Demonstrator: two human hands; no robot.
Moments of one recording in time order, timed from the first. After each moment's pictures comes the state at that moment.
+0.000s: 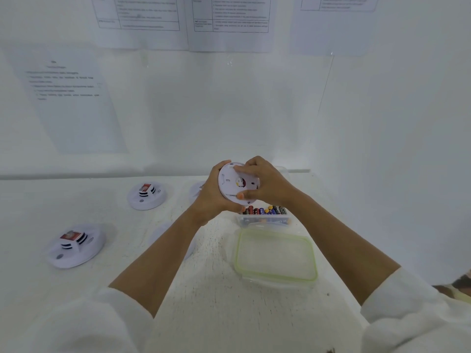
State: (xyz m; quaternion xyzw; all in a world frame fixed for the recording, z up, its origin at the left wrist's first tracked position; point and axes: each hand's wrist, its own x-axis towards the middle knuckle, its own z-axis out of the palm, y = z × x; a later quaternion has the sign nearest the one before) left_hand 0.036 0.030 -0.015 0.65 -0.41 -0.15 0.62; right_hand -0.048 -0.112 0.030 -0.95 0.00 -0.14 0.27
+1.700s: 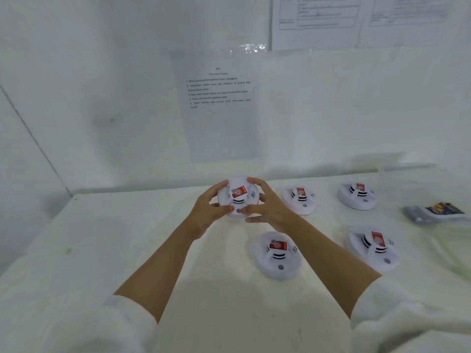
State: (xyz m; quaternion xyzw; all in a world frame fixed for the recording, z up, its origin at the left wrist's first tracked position) left_hand 0.290 0.383 -0.043 0.65 -0.30 -0.24 0.66; right_hand 0.193 0.227 -0.038 -0.69 0.10 -0.07 0.71
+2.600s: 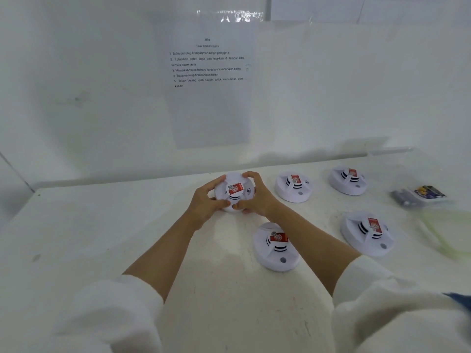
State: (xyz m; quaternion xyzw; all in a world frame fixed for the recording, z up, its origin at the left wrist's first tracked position) left_hand 0.320 0.359 -0.075 0.68 -0.29 -0.24 0.63; right_hand 0.231 0.221 -0.069 -0.77 0.18 -0.10 0.60
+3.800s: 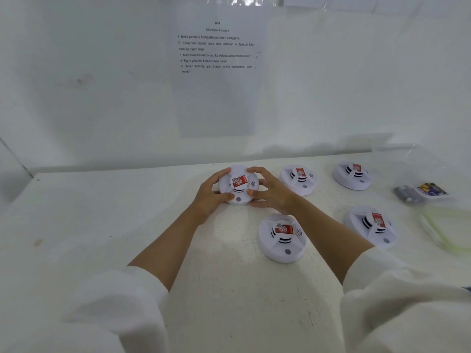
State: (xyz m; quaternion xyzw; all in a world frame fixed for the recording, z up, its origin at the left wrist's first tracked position) left_hand 0.320 0.362 -0.087 0.65 -0.31 -0.25 0.65; right_hand 0.213 0.203 -0.068 -0.70 0.14 -0.02 0.70
